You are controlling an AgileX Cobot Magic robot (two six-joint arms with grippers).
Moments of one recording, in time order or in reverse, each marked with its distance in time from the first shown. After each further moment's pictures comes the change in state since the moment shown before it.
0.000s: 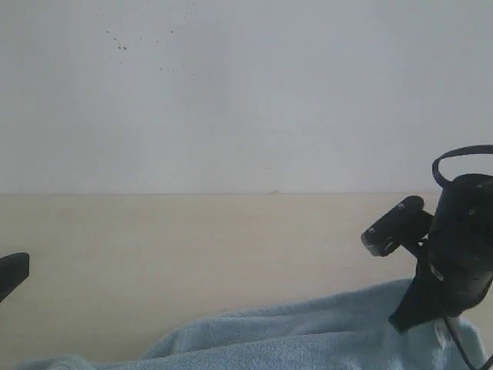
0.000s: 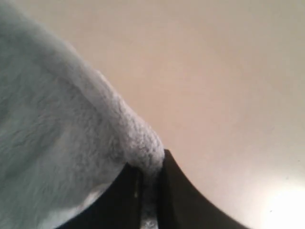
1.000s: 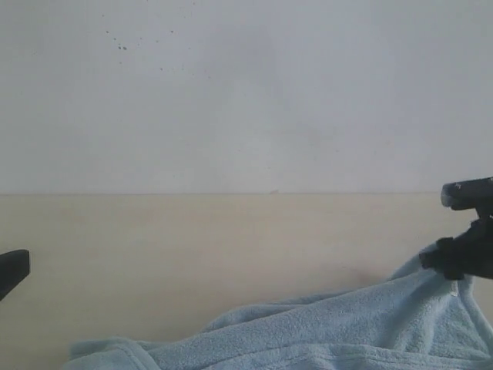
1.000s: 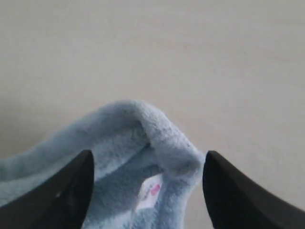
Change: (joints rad) left arm 0.000 0.000 0.000 0.002 0.002 -0.064; right arm -0.448 0.128 -0.014 -0.496 -0.699 0.658
